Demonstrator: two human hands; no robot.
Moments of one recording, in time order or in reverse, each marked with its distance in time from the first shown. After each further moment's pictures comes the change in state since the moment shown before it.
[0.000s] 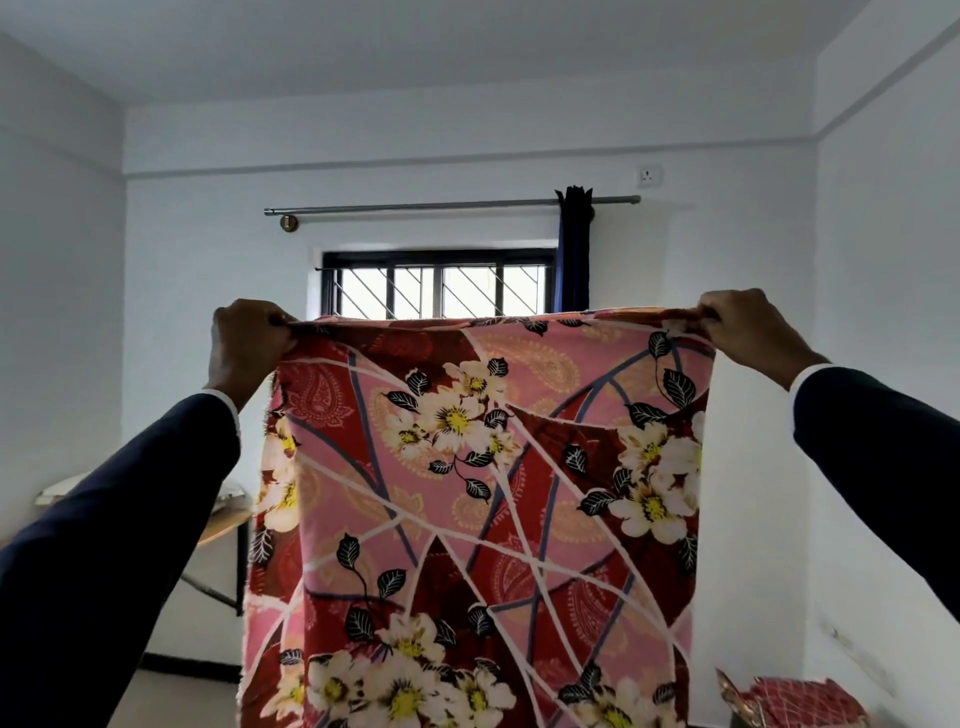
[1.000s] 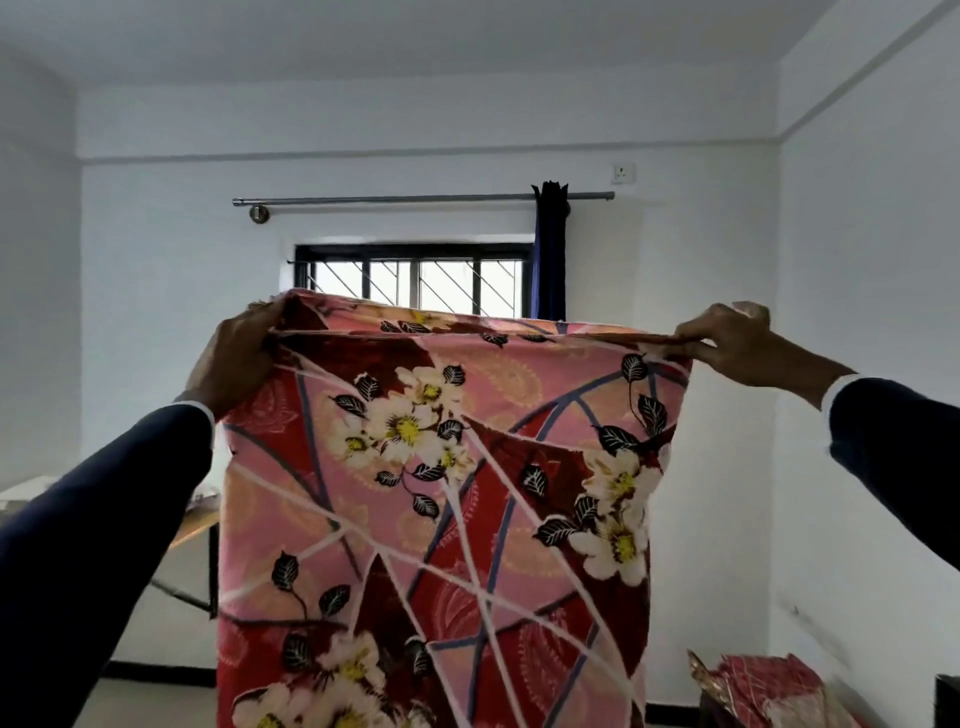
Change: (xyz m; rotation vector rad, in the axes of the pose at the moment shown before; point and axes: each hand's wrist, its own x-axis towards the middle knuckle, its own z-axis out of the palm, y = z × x) left_hand -0.007 -0.026 0.021 -0.058 -0.127 0.464; right_hand -0.034 0.017 -0.017 -0.111 -0.189 -0.222
